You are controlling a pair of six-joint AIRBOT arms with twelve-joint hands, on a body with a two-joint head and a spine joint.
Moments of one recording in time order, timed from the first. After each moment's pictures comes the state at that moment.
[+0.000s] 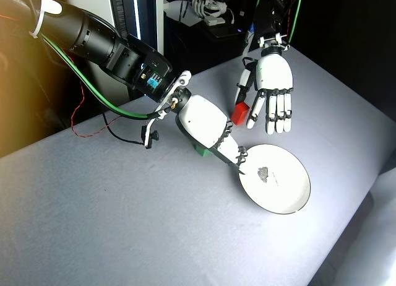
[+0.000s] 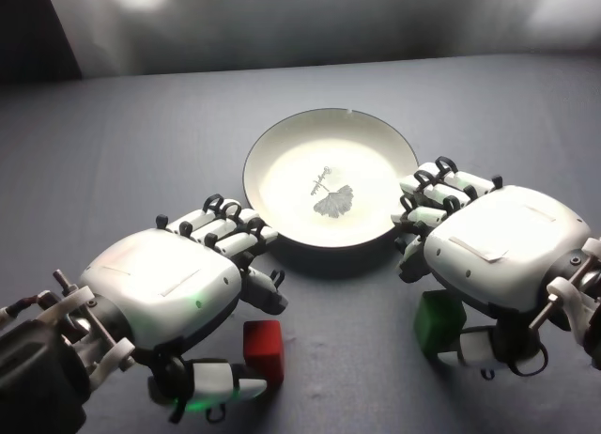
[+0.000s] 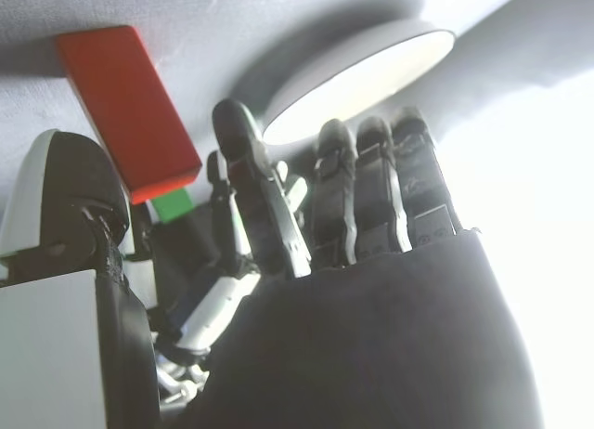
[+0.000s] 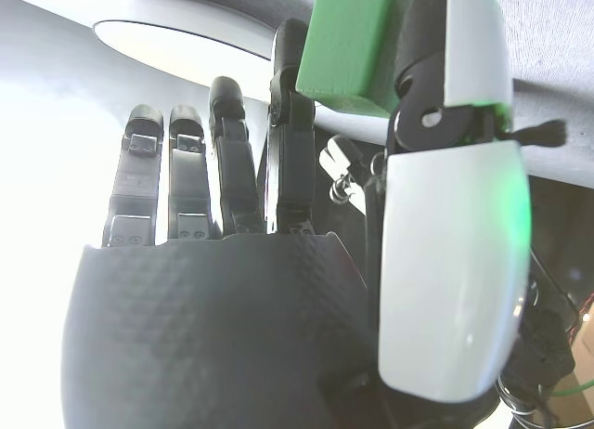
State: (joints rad) left arm 0.60 -0.98 0.70 -0.63 -0.75 1.60; right arm -0.46 -1.09 0.71 0.96 0.78 -2.04
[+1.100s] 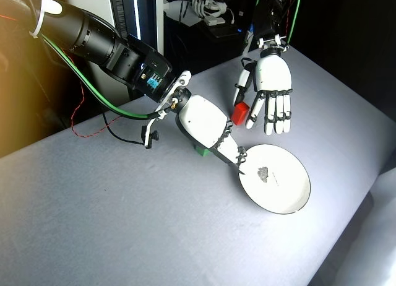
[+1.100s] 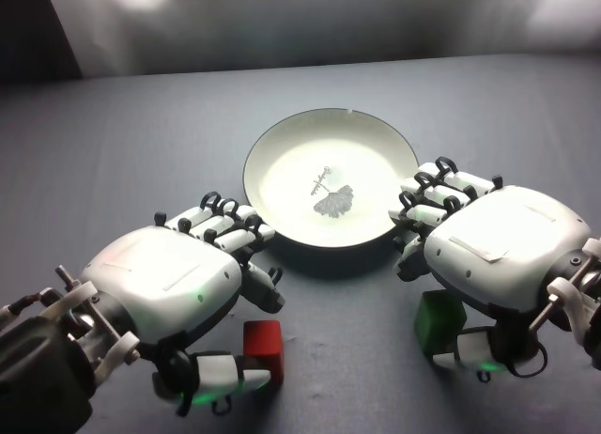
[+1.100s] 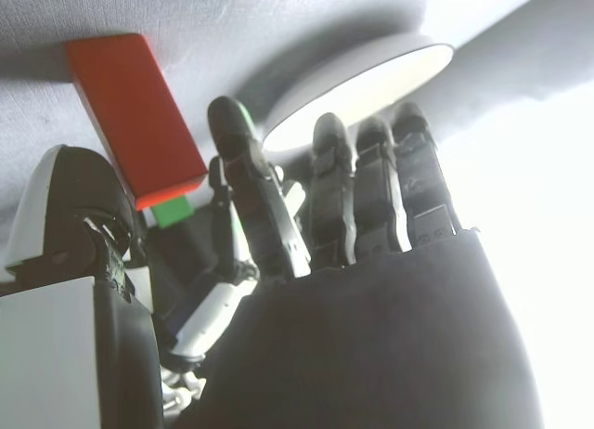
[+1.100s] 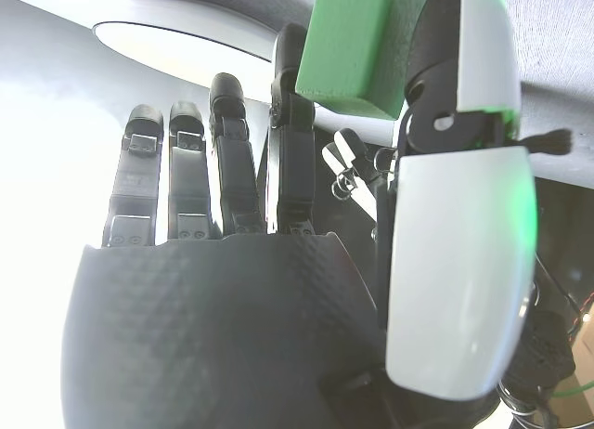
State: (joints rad) left arm 0.58 -0.98 0.70 -0.69 -0.75 1.64; right arm -0.46 -1.09 0.71 0.96 0.78 -2.04
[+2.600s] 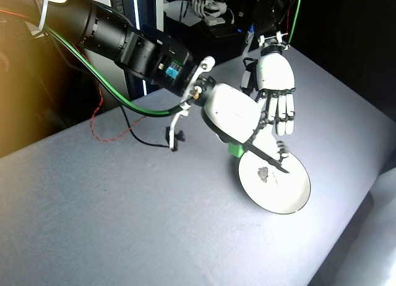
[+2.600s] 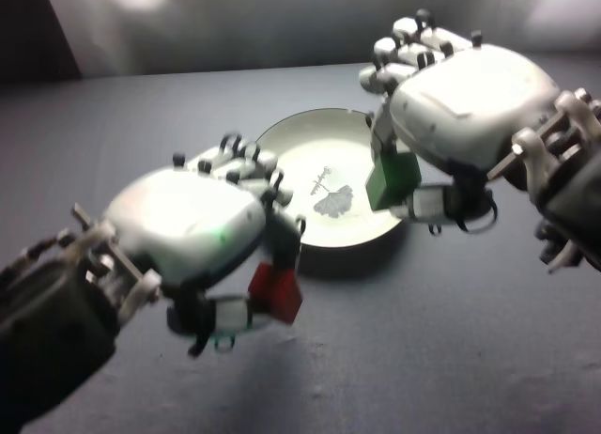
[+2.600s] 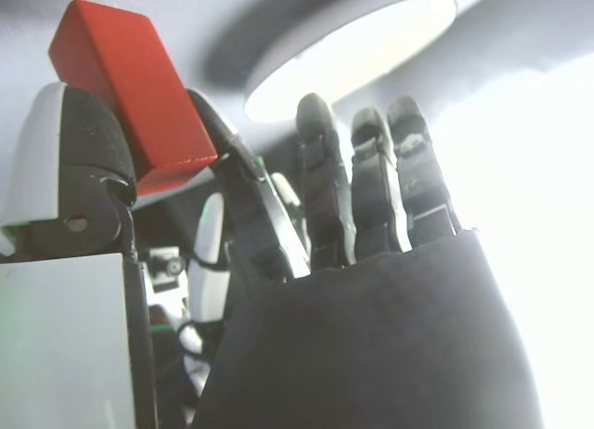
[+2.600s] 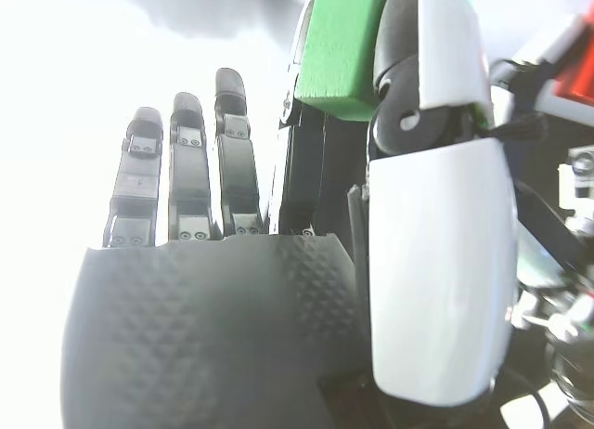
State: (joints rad) left arm 0.44 -0.99 0.72 -0.71 -0.72 1.68; right arm -0.23 -1.15 0.85 0.94 0.77 -2.02
